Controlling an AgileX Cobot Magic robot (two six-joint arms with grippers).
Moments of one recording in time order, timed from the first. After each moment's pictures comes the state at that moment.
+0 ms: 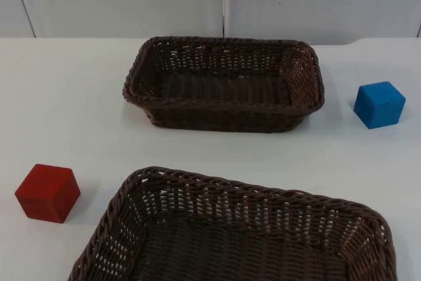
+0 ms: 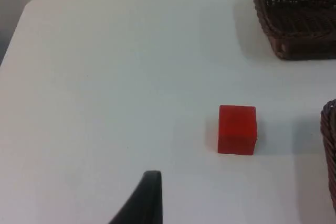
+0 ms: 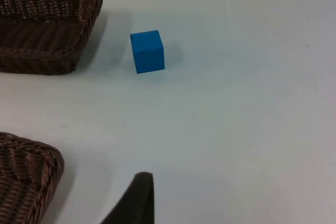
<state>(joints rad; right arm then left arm) 0.11 0.00 -0.52 -0.07 1.08 0.05 0.03 0.00 -0.50 -0.09 1.08 0.12</state>
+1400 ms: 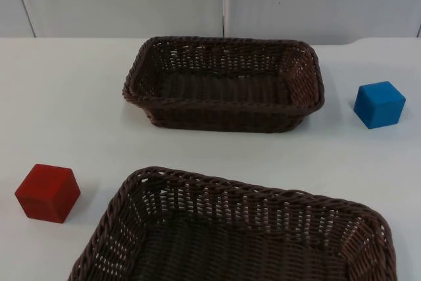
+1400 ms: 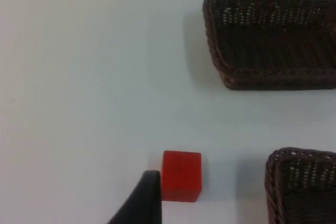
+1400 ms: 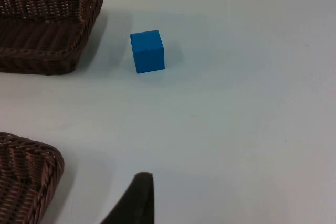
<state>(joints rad) 0.11 0.00 -0.52 -0.07 1.08 0.05 0.03 0.52 -0.61 -0.33 0.80 0.23</state>
